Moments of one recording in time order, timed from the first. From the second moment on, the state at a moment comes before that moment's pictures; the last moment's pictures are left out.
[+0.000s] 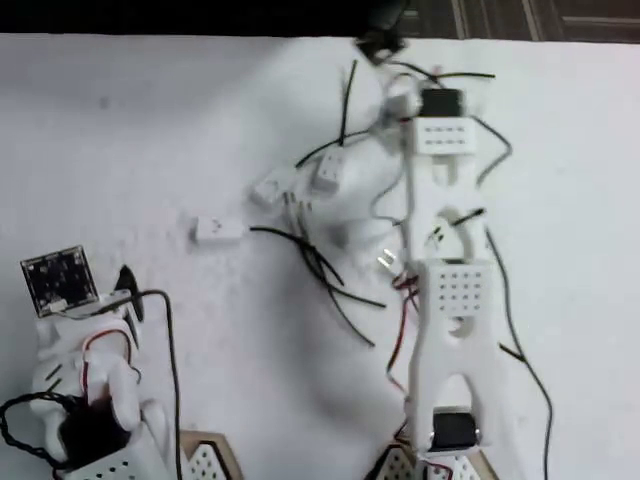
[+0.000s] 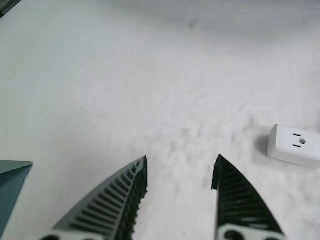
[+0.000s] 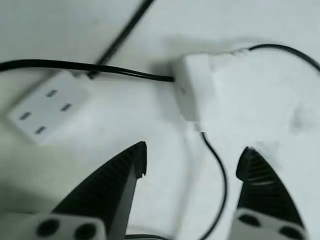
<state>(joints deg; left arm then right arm) -30.0 -103.8 82.2 64.5 -6.8 -8.4 54.5 -66.9 83.1 30.2</state>
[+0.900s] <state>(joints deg) -30.0 -103.8 82.2 64.5 -6.8 -20.0 67.1 -68.0 78.1 -5.1</state>
